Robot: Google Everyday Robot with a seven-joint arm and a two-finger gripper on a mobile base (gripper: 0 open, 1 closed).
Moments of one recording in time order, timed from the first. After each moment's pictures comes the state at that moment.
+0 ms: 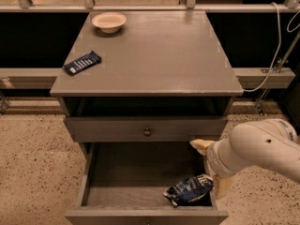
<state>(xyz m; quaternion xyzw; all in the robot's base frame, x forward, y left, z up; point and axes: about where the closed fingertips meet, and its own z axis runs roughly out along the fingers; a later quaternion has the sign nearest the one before) 0.443 -0.177 0.634 -0.81 0.56 -0.04 0.17</state>
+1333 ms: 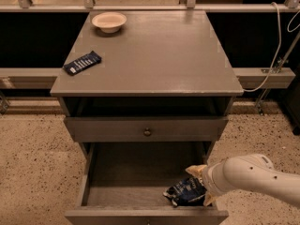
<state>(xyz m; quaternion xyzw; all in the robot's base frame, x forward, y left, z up) 0.450 -0.187 0.490 -0.84 0.50 -0.03 0.21</state>
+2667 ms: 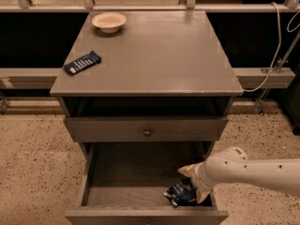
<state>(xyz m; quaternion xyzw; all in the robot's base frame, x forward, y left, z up) 0.475 -0.167 0.436 -0.86 0.49 -0.02 0.16</state>
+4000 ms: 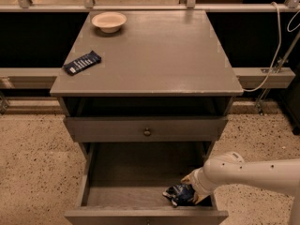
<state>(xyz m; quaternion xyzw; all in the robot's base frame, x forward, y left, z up) 0.468 -0.167 0.396 -0.85 0.50 0.02 0.15</state>
